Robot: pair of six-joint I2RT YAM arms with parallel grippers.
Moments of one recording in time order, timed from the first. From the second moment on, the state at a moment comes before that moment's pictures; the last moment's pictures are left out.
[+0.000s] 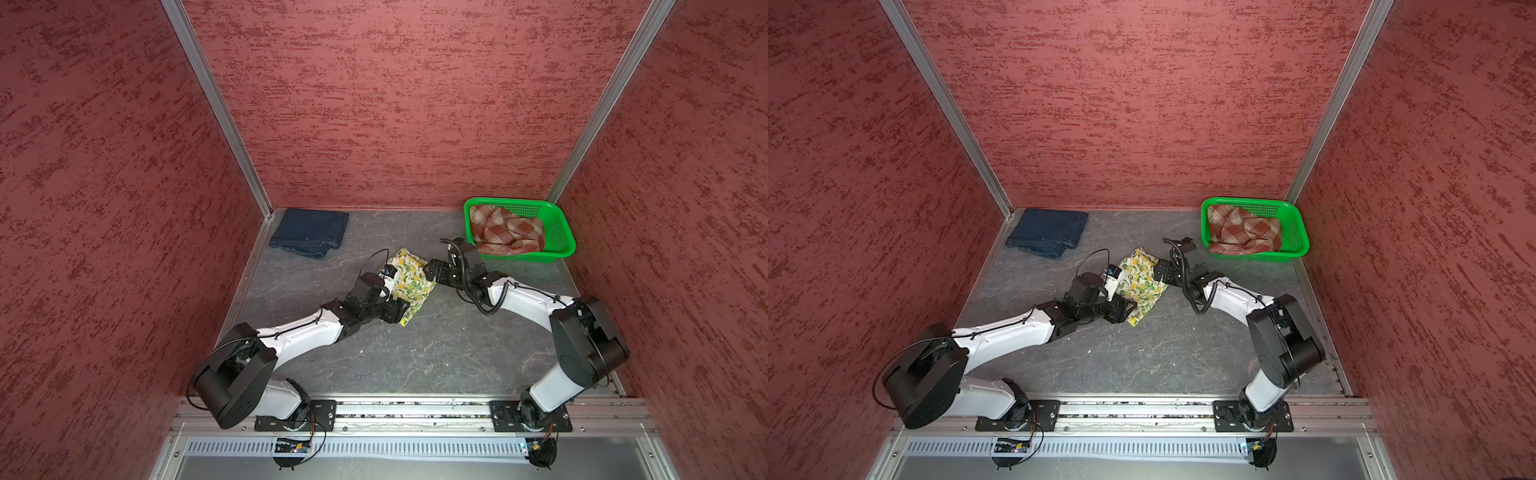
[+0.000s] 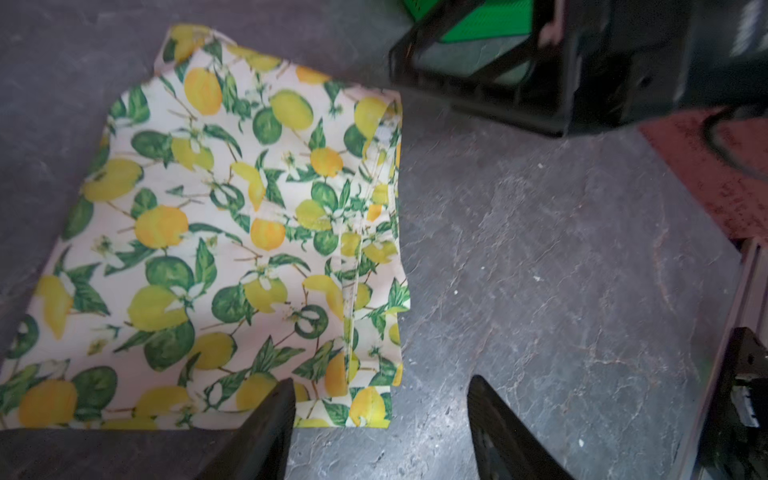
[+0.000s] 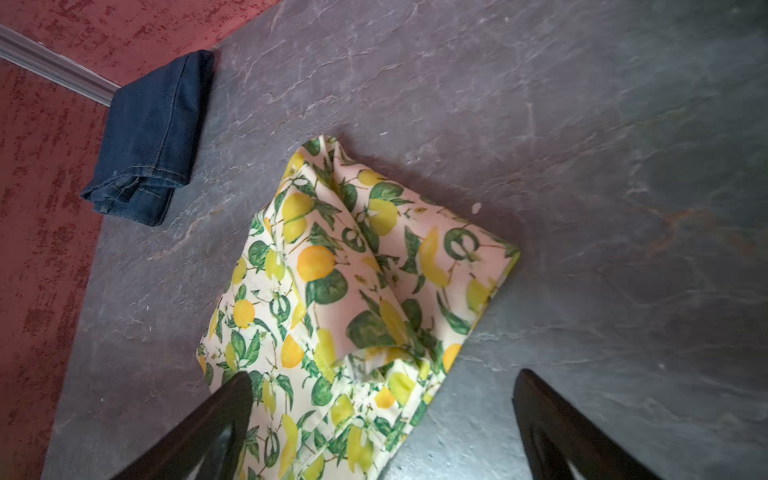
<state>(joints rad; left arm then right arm) -0.70 1.38 0.68 0.07 0.14 -0.31 0.49 1.64 0.95 -0.02 -0.08 0.68</state>
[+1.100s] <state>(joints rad) -0.68 1.68 0.73 0.12 0.08 -0.36 0.43 1.92 1.06 0.02 0.07 0.78</state>
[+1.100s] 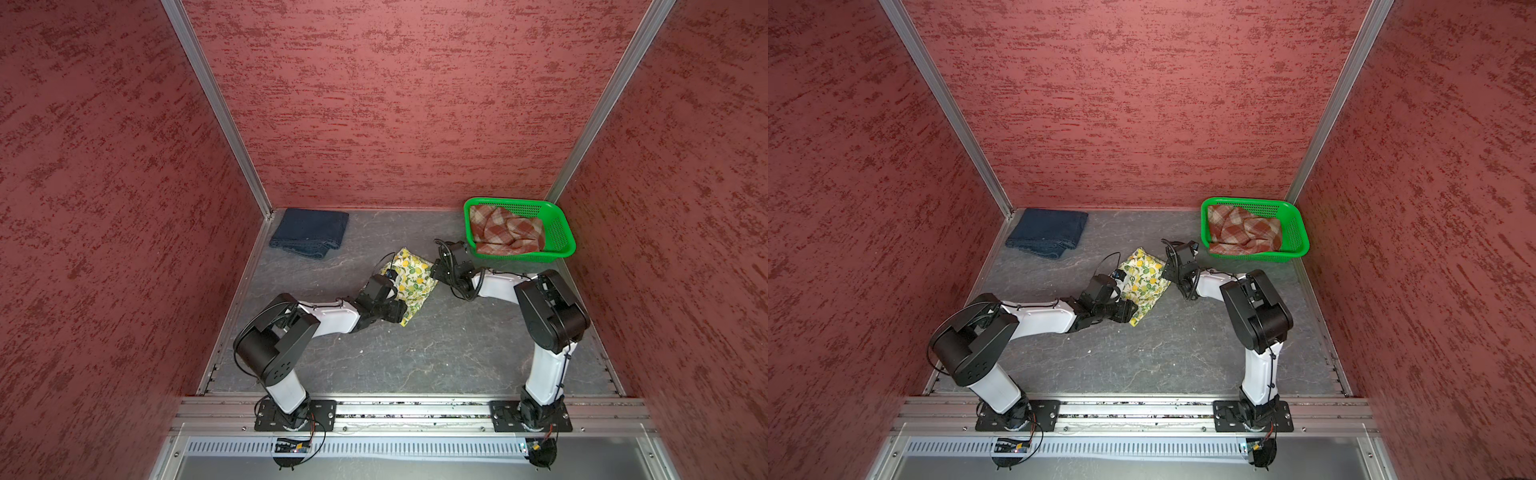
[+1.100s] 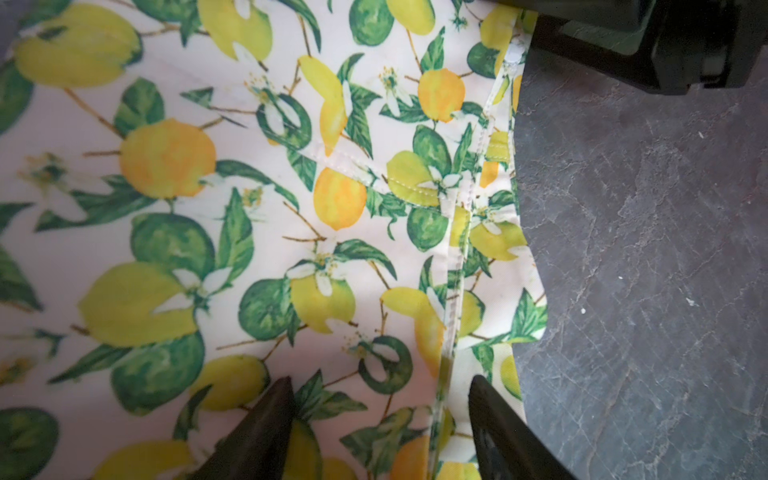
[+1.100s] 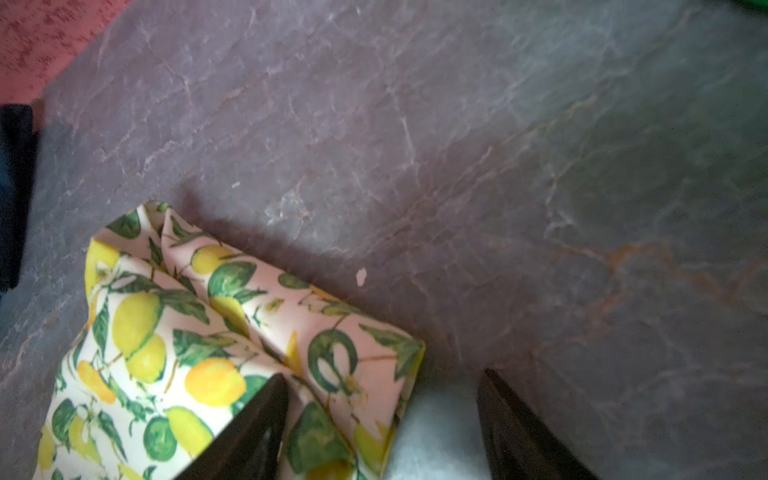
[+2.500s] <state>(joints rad) -0.23 1.88 1.05 -0.04 0.32 -0.42 0.43 2.35 1.70 -0.14 -0.46 0.33</state>
